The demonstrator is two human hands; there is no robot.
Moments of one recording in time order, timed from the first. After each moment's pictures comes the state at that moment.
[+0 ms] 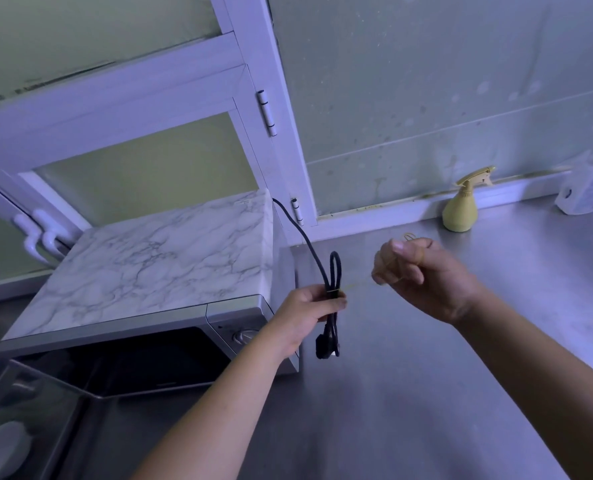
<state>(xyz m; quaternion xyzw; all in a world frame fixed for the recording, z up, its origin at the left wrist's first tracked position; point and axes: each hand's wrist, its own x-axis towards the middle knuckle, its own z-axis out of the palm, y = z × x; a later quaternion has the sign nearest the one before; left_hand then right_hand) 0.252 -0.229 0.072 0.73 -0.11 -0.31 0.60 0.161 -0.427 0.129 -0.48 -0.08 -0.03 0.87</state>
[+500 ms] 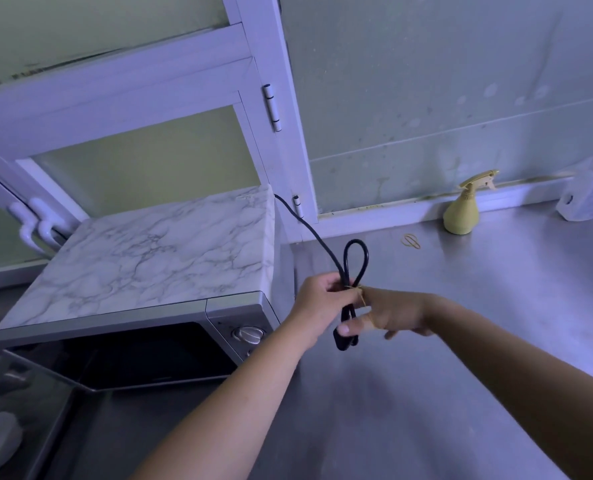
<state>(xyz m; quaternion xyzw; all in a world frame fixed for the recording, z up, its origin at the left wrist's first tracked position) 0.242 -0.256 0.083 0.80 -0.14 -0.22 0.55 0.182 -0.410 0.098 -0.80 0.05 0.31 0.52</state>
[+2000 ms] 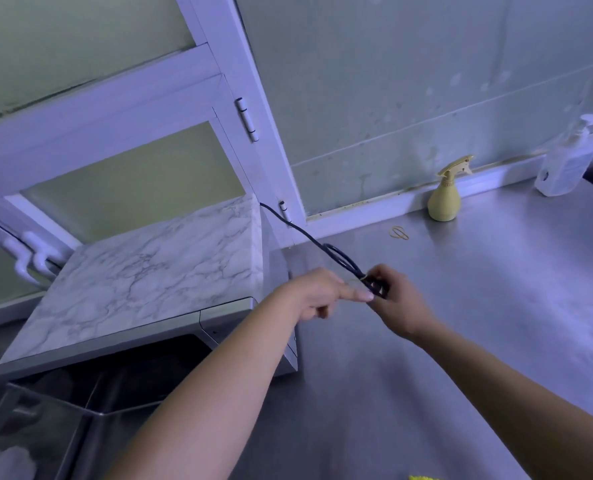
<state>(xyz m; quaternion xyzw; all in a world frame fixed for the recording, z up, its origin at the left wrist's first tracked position) 0.257 -0.281 0.118 0.85 -0.13 -0.42 0.30 0.161 -0.412 0.040 -0.80 0.15 -0.16 0.55</state>
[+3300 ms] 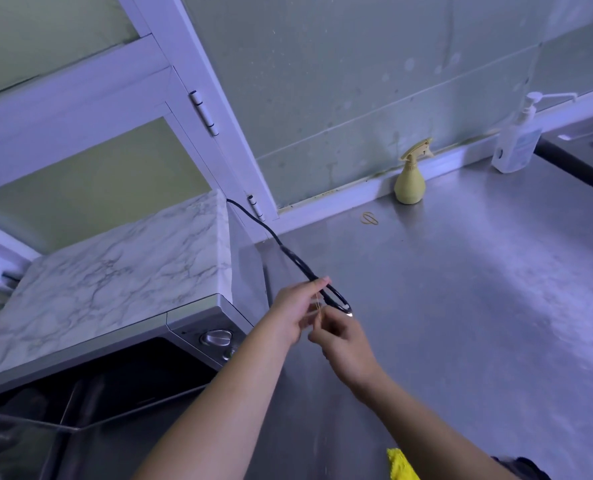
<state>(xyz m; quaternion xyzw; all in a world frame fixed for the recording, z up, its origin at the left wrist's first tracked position) 0.230 -0.279 0.052 0.73 0.06 -0.34 0.59 0.107 -0.323 0.040 -0.61 0.17 -0.11 0.76</state>
